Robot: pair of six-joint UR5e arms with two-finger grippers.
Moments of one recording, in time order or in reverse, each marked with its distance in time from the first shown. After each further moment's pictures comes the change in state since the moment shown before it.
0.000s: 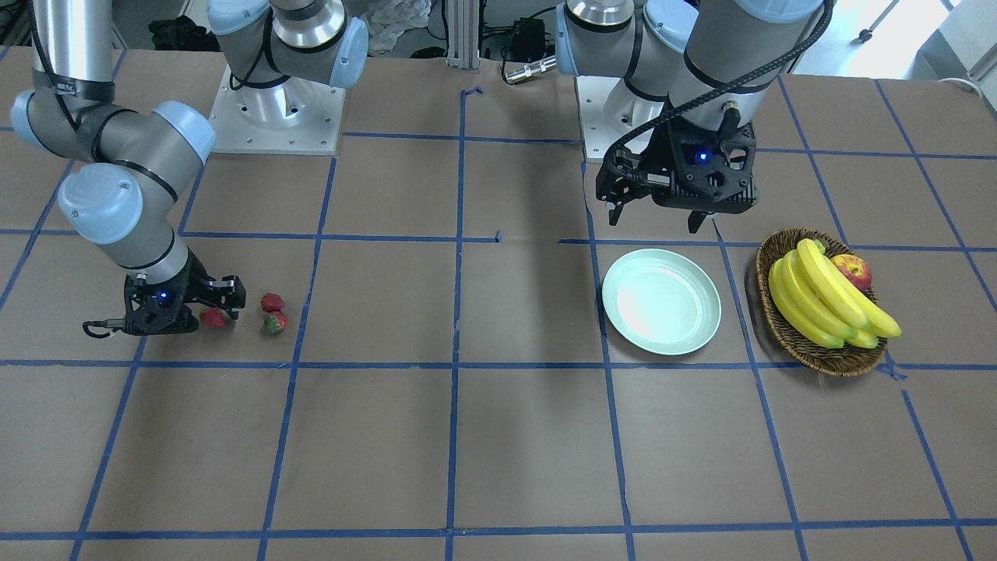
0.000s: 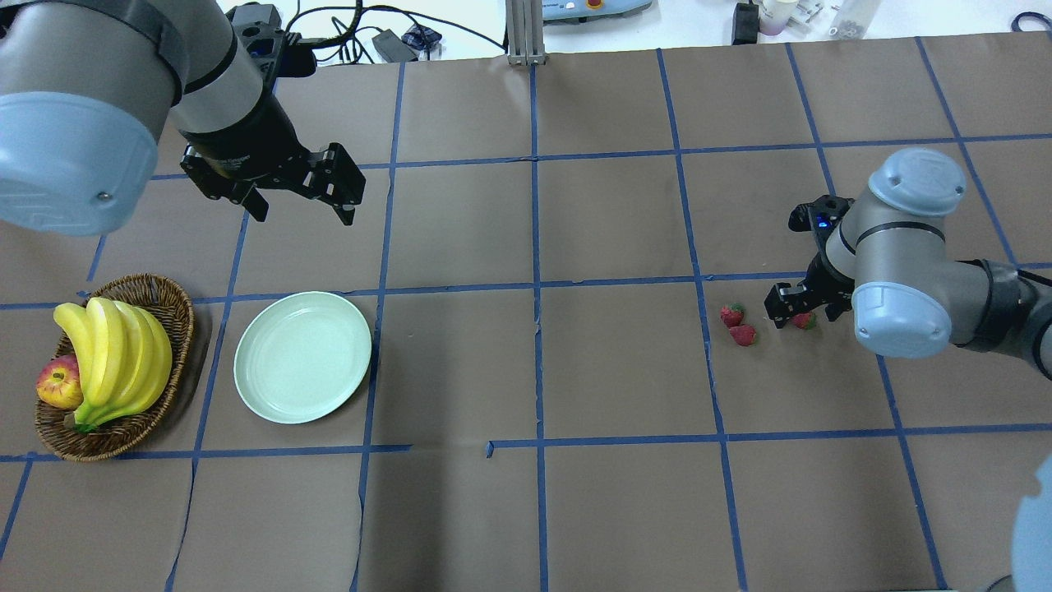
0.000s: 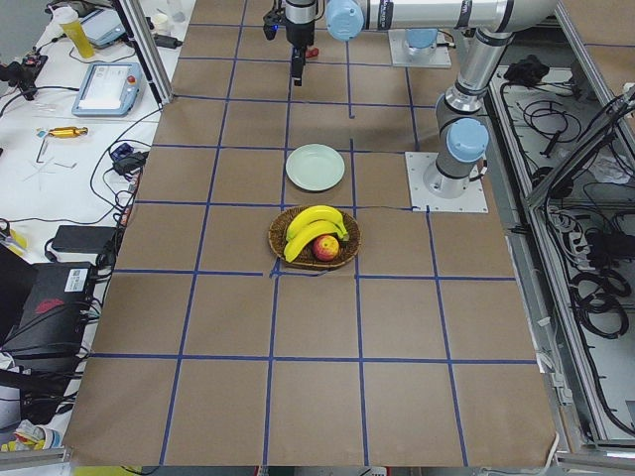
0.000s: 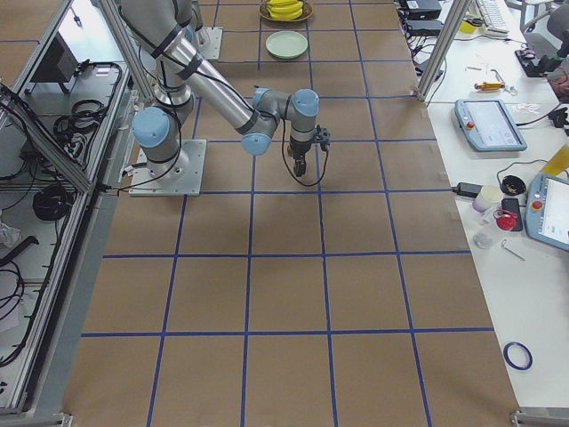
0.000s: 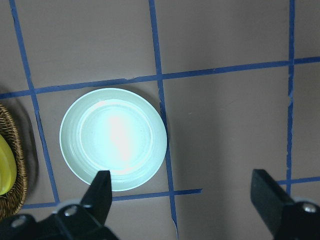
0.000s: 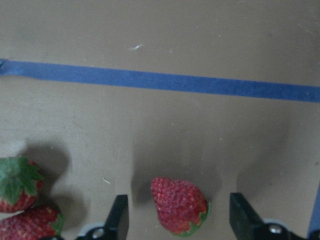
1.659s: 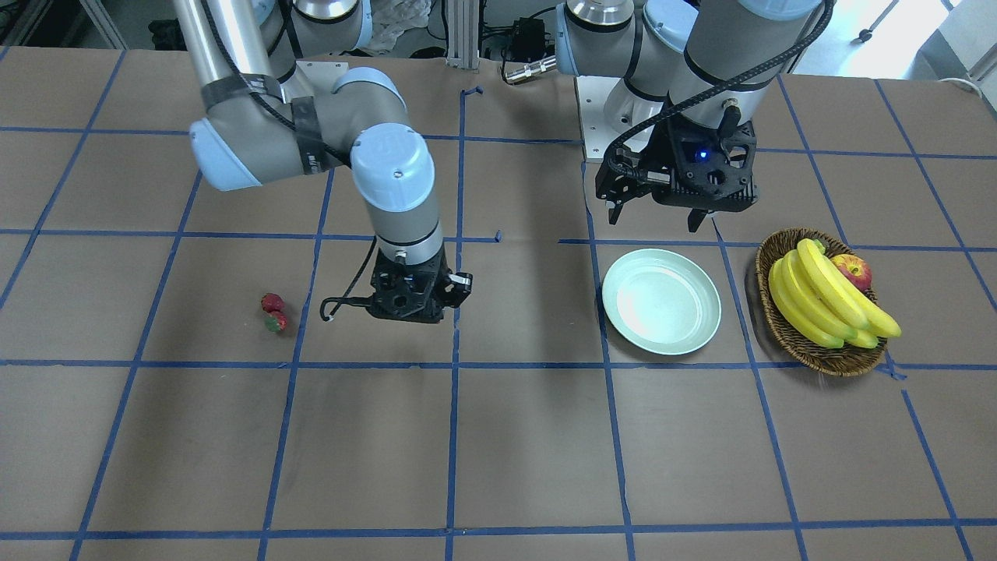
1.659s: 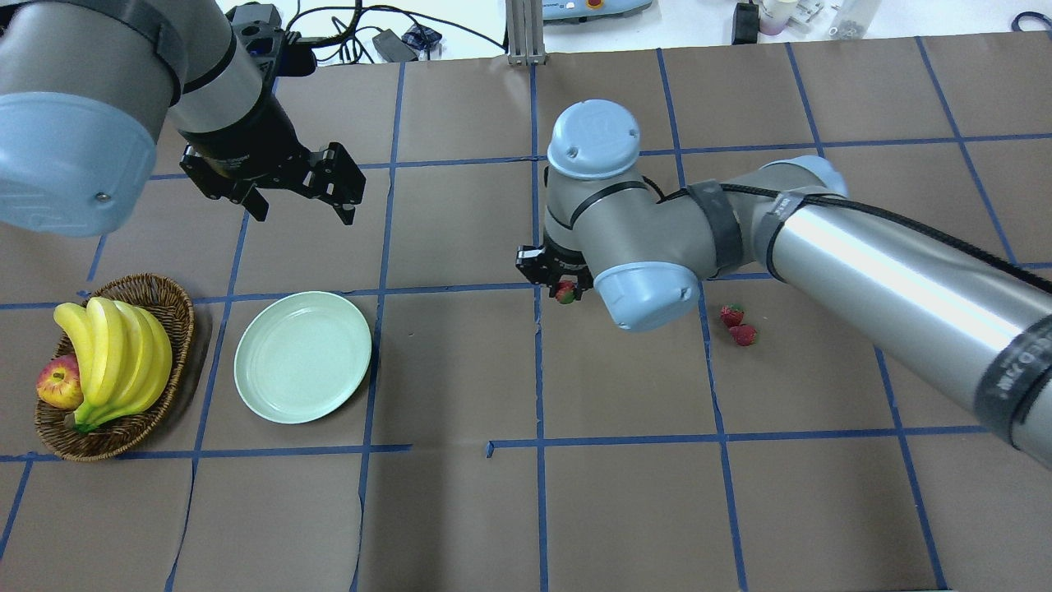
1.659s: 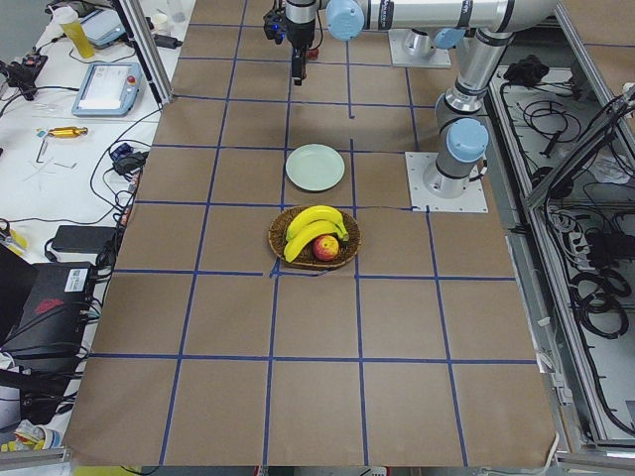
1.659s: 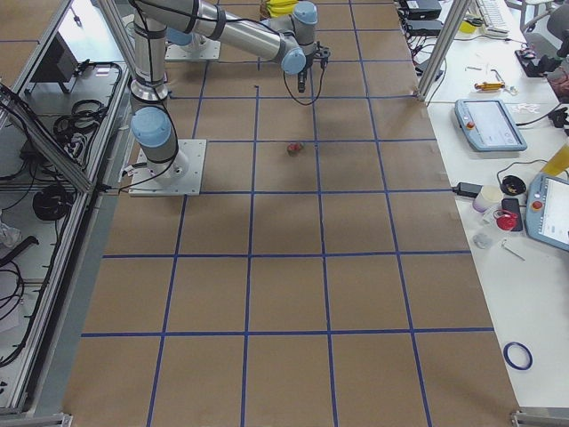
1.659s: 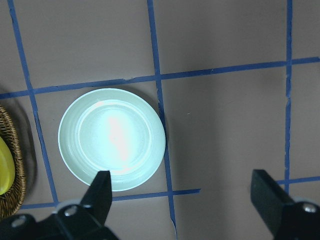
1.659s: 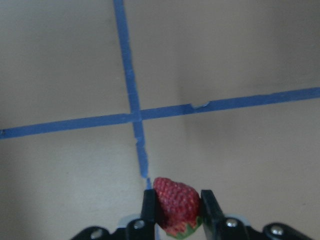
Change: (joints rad) left arm 0.000 0.003 0.000 0.000 -0.002 0.000; right arm 0.669 0.117 -0.354 0.168 0.074 0.893
